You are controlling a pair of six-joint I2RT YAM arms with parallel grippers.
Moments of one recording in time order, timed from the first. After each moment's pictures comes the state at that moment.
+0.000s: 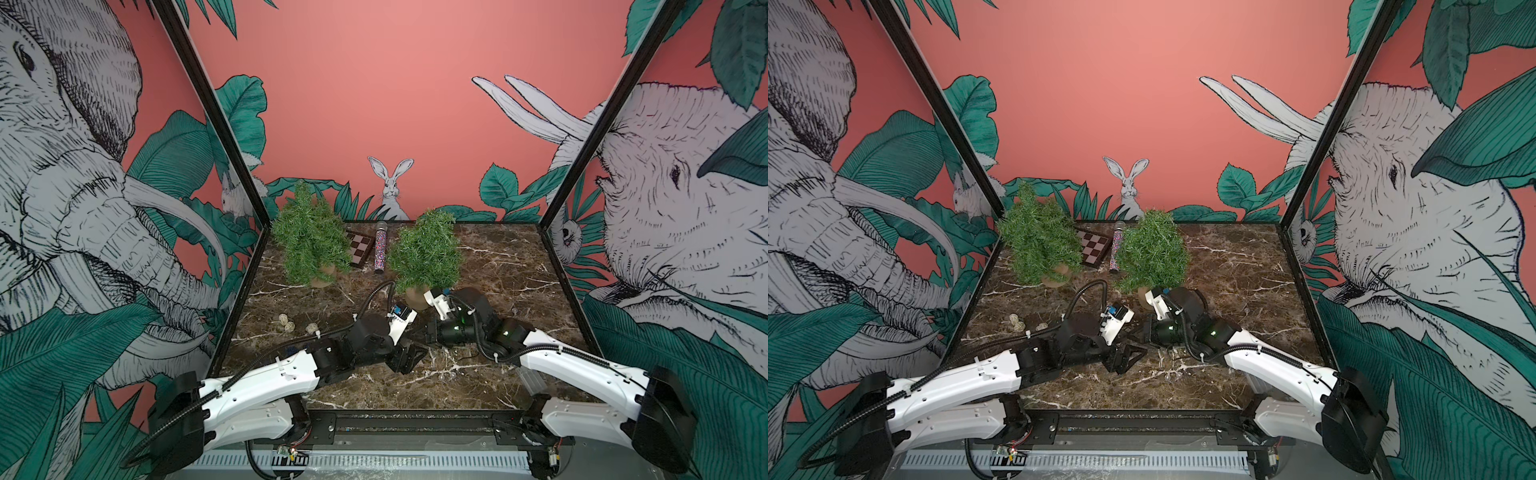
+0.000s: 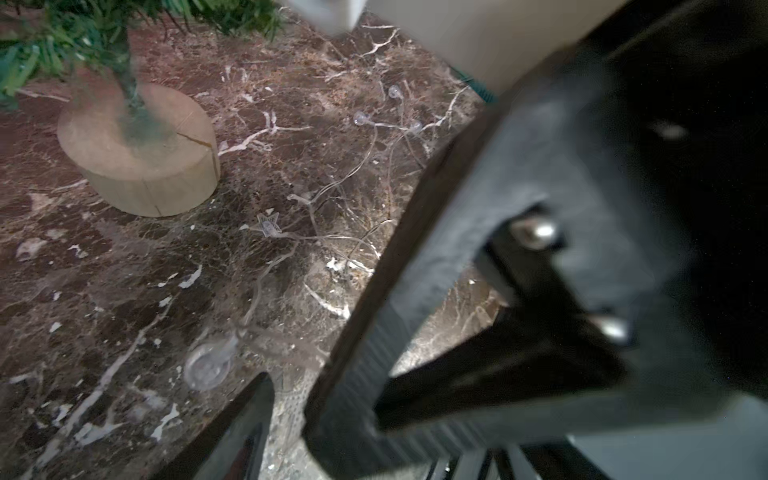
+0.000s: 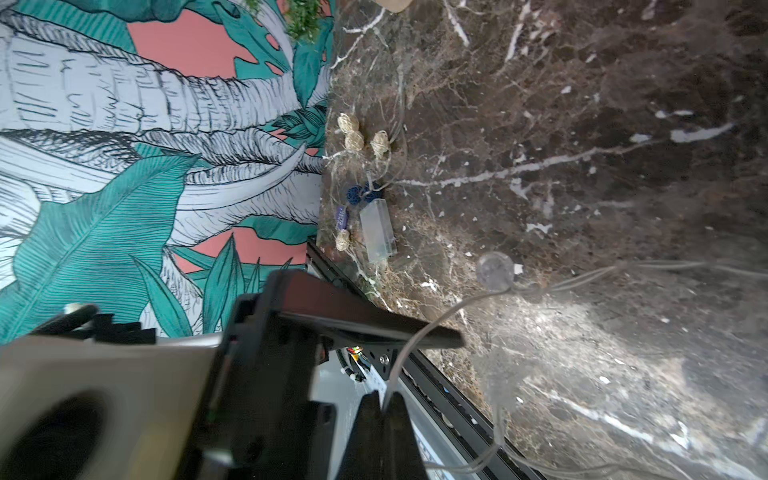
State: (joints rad) left arm -1.08 1.07 0.63 -0.12 0.08 -0.39; right arm 0.85 1.18 0.77 -0.15 -0.52 1.03
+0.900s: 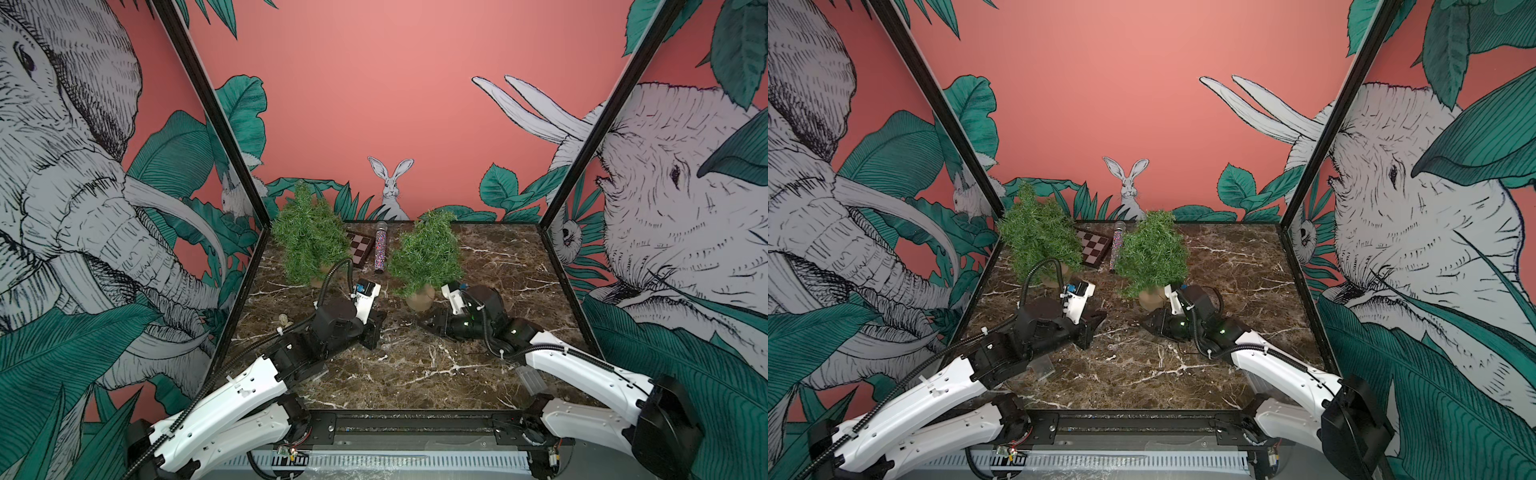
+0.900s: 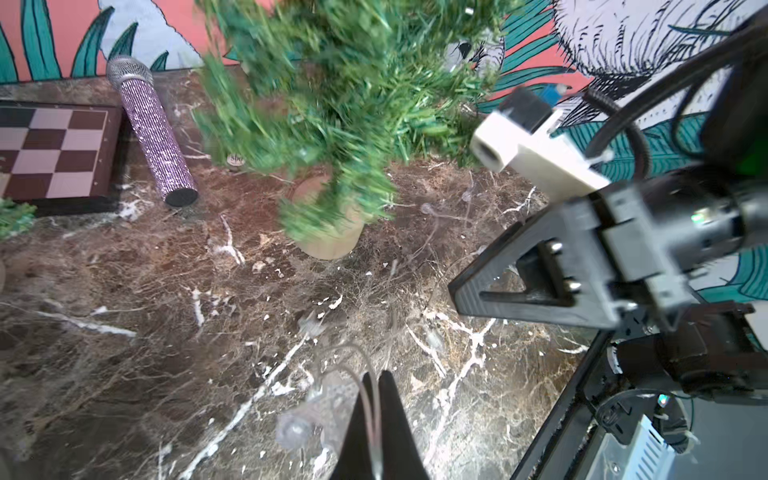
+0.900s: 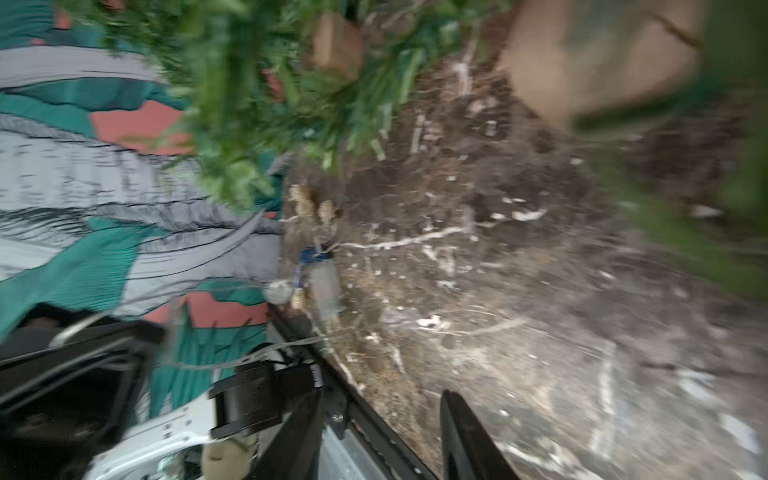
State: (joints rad) left arm -0.90 0.83 0.77 -0.44 -0.04 -0.34; right arm 0.74 1.14 0.72 -0.28 -0.35 0.90
